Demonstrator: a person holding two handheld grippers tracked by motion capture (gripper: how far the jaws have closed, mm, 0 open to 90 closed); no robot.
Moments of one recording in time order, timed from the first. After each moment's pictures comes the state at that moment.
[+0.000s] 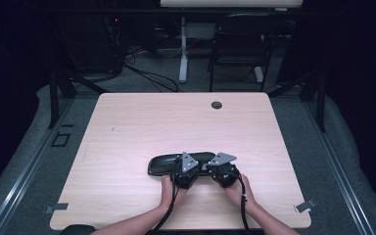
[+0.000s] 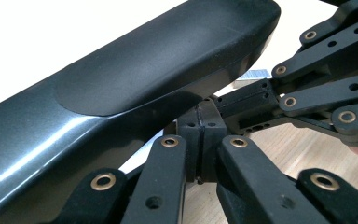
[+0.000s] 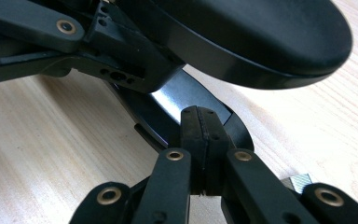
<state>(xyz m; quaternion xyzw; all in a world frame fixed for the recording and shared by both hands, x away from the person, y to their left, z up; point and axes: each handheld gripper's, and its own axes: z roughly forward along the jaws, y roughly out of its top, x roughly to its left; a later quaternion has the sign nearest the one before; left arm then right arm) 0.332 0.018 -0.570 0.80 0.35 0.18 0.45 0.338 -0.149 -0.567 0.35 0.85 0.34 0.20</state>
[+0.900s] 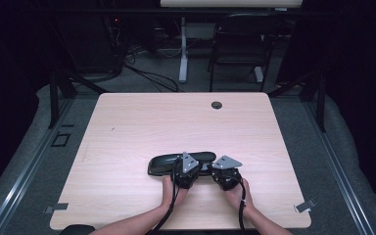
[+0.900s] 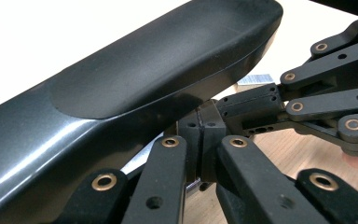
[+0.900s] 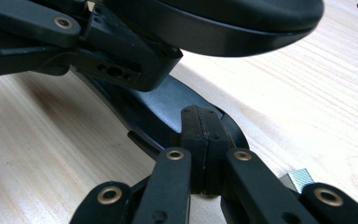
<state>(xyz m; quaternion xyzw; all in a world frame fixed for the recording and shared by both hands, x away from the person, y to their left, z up) 0.331 0.017 -0.571 0.80 0.35 0.19 0.45 0.331 -0.156 -0.580 0.37 0.81 0.39 0.23</state>
